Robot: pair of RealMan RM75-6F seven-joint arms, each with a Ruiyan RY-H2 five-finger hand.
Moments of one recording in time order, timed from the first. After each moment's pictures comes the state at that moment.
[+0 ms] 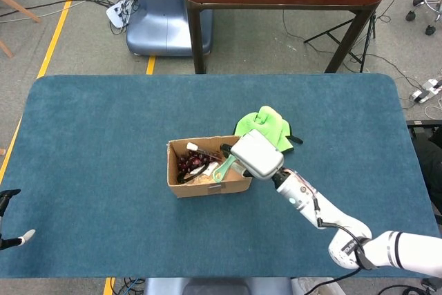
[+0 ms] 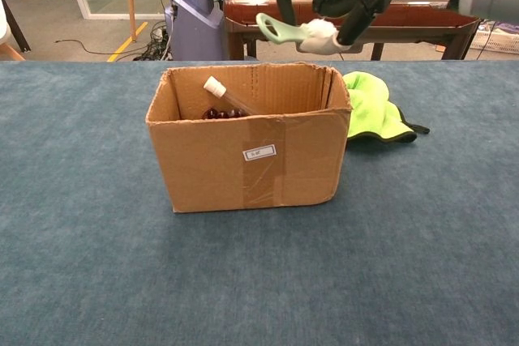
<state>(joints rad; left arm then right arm) -0.03 -0.97 -0.05 -1.82 1.24 1.41 0.10 0.83 -1.28 0.26 -1.80 -1.37 0.95 -0.33</state>
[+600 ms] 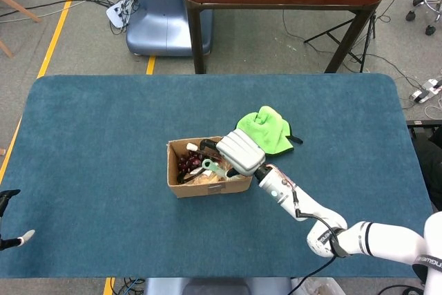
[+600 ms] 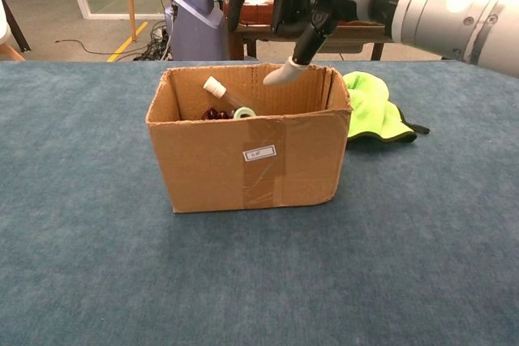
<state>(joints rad) -0.03 -0.97 -0.05 -1.82 1.24 1.40 0.09 0.89 -1.43 0.26 -1.63 -1.37 0.93 -0.12</state>
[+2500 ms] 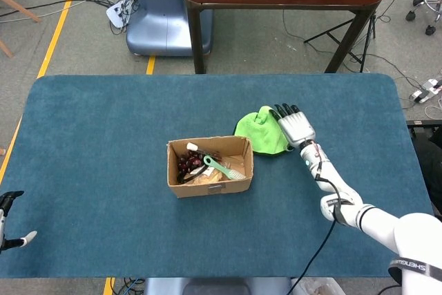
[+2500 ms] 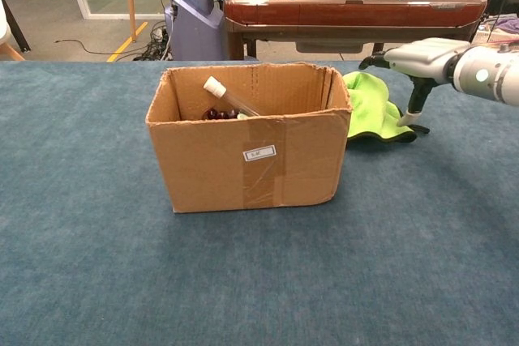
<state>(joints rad) -0.05 -0.98 -0.04 -1.82 1.22 1.38 0.12 0.89 -1.60 0.17 -0.95 -1.08 0.67 -0.29</state>
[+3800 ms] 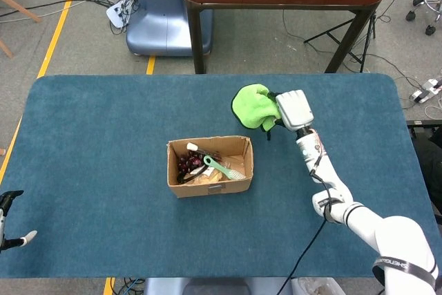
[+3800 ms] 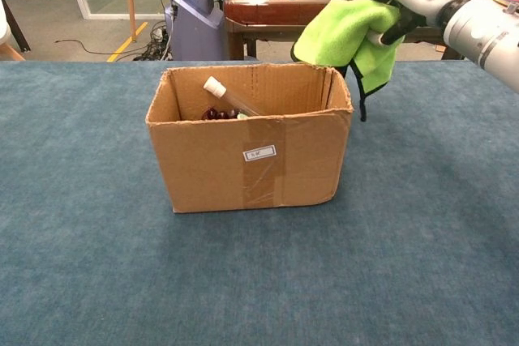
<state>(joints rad) -0.04 -0.98 -0.04 -1.82 1.22 1.38 0.12 0.89 -1.71 0.26 -0.78 -1.30 1.03 0.08</state>
